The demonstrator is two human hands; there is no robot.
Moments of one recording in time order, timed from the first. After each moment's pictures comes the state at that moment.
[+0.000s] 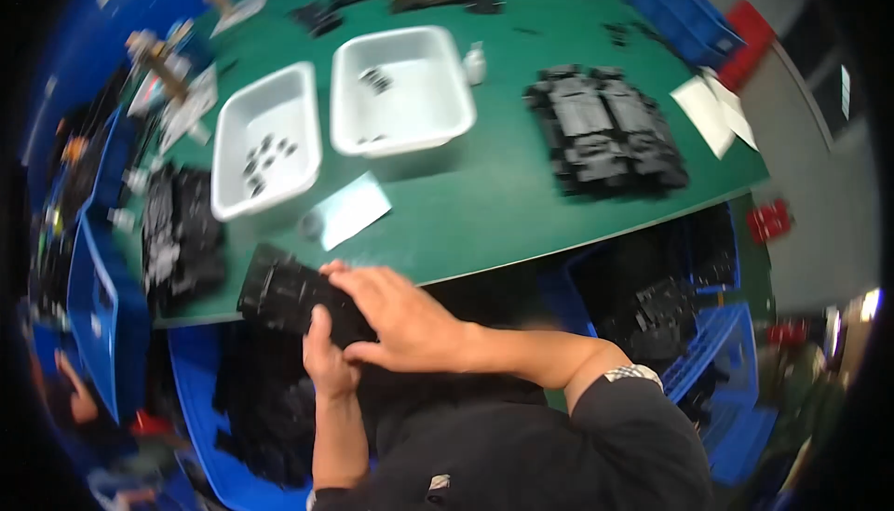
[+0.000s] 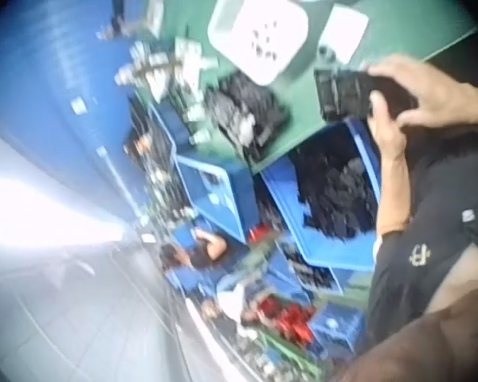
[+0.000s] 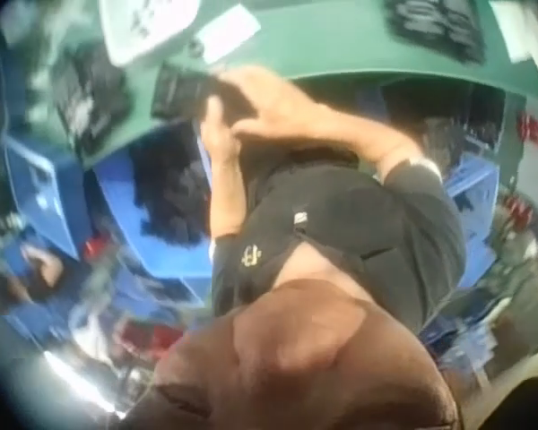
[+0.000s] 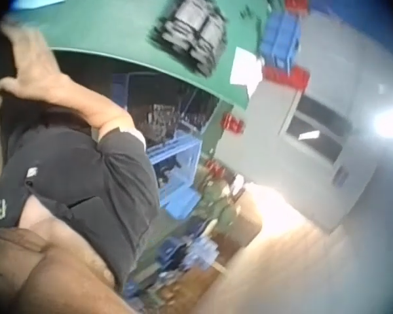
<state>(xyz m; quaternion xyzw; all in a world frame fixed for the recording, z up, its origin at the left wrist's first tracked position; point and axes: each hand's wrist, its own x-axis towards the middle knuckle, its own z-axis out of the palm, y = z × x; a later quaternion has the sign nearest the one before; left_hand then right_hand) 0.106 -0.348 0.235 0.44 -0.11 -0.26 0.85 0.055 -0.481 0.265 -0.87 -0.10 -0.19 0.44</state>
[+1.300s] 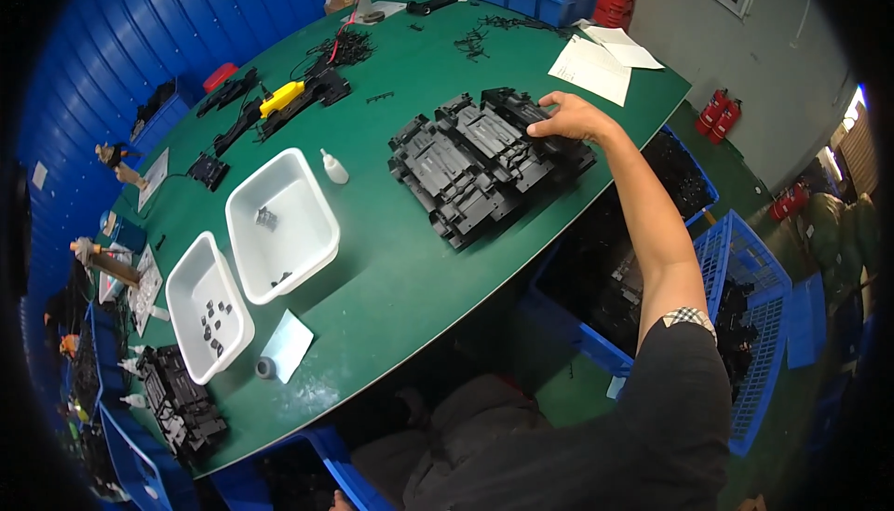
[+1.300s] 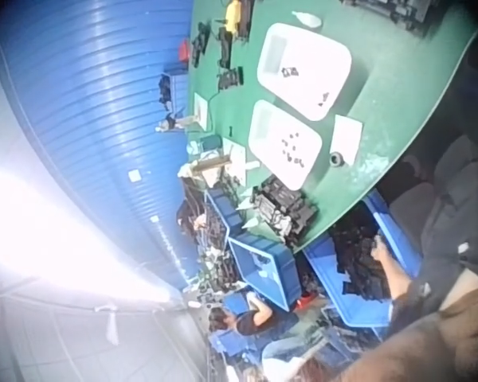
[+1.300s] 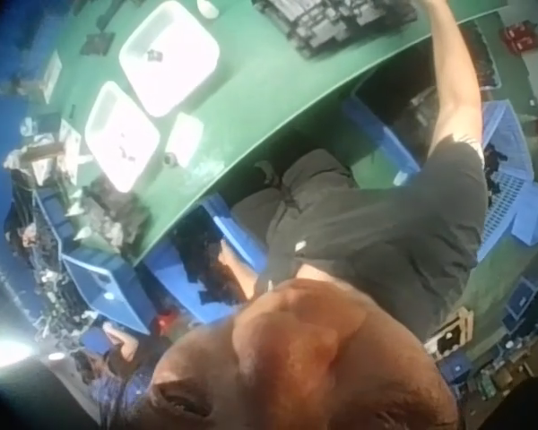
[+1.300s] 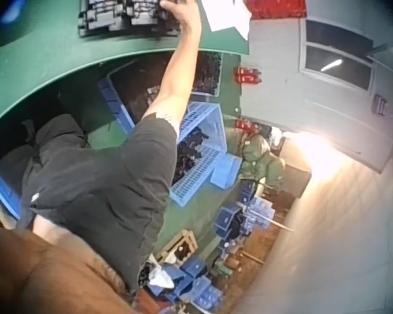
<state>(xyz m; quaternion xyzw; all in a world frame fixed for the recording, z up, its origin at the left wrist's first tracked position) 0.107 -0.071 0.005 0.84 0.29 -0.15 0.43 -0.124 -0.898 0.315 -0.79 0.51 -0.12 0.32</state>
